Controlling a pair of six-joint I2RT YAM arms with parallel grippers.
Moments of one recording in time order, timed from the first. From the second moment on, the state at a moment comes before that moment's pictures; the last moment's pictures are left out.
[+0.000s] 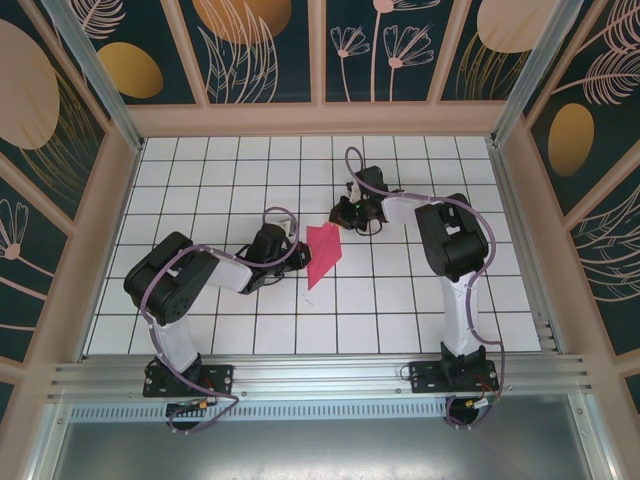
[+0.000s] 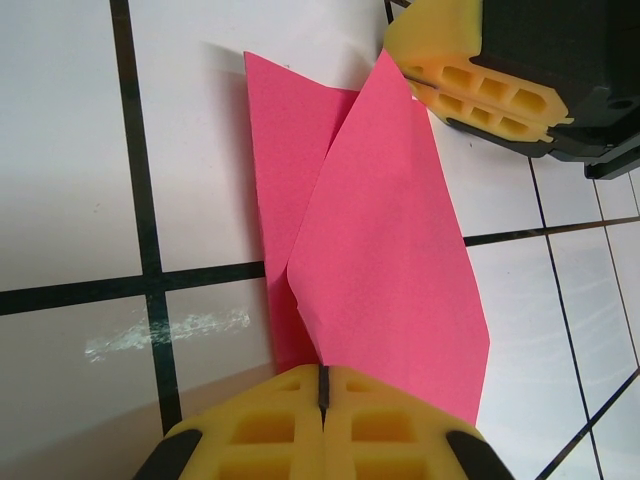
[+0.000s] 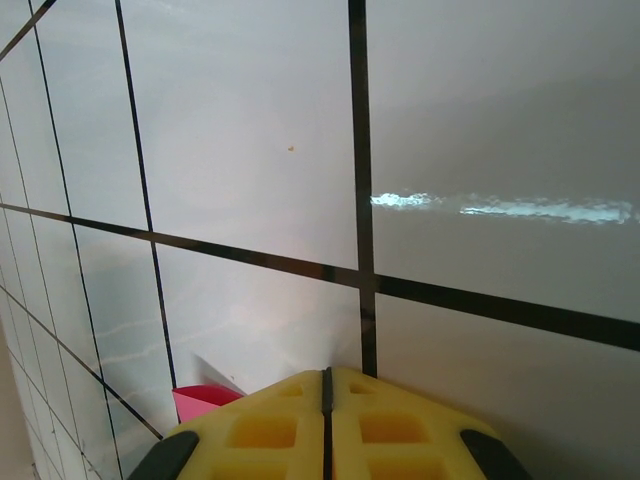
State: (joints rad) left arm -0.62 1.83 0.64 0.54 0.22 -0.76; right arm 0.43 2.14 1.35 -0.17 -0.52 0.68
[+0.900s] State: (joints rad) left arm -0.62 1.83 0.64 0.54 0.22 -0.76; right arm 0.47 2.09 1.31 -0.17 -0.54 0.65
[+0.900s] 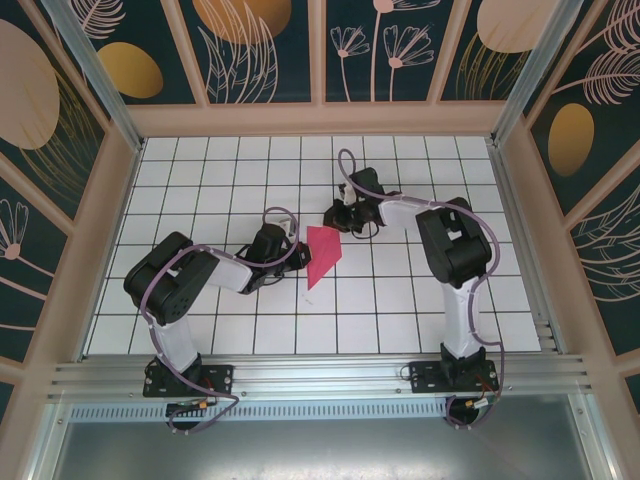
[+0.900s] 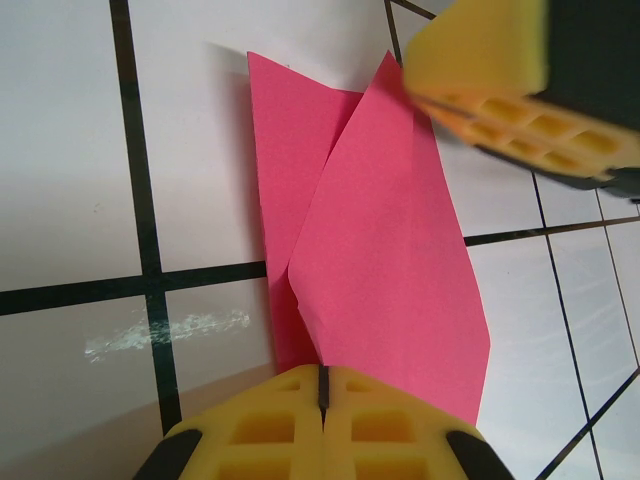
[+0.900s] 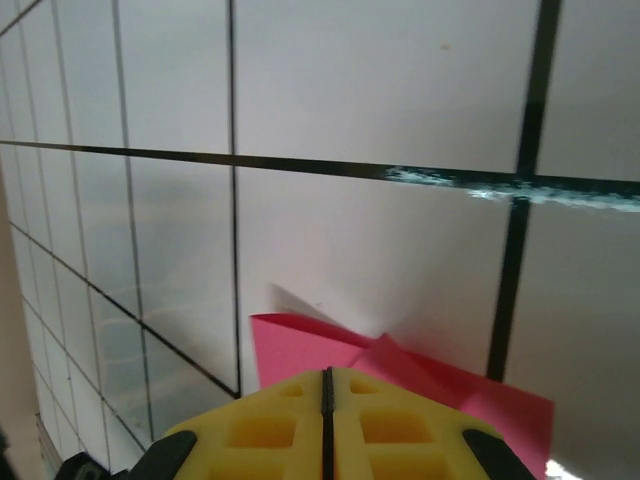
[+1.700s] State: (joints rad) left arm -0.62 1.84 0.64 0.55 0.22 -0.76; right arm 0.50 2.09 1.30 -0.18 -0.46 0.63
